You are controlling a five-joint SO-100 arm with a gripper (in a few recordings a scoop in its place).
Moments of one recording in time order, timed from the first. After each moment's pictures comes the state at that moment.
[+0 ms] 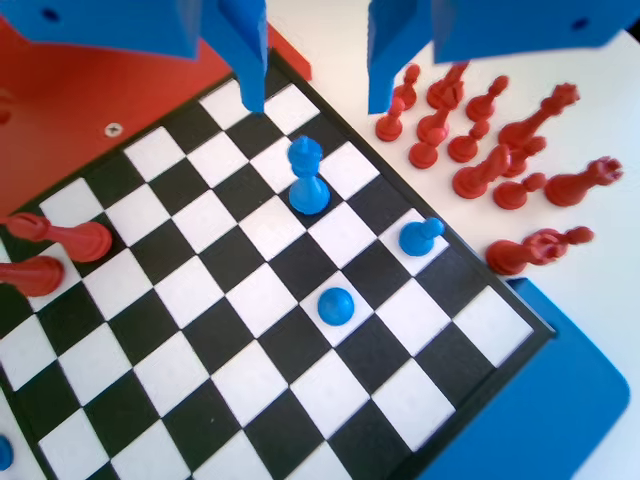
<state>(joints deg) 19.1 82.1 104.9 58.1 -69.8</state>
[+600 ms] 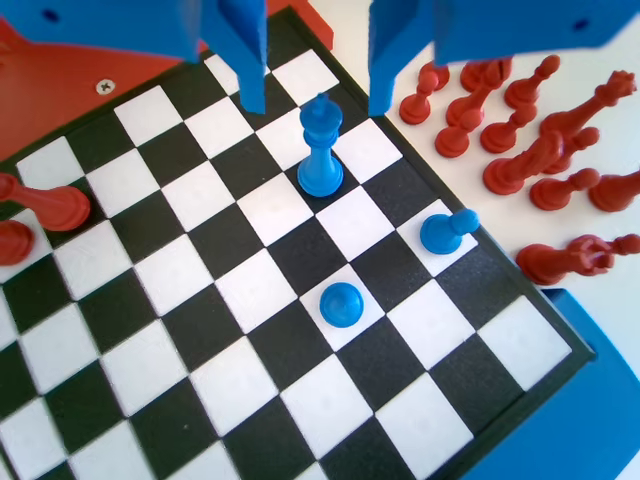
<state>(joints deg) 17.7 76.1 105.3 53.4 -72.8</state>
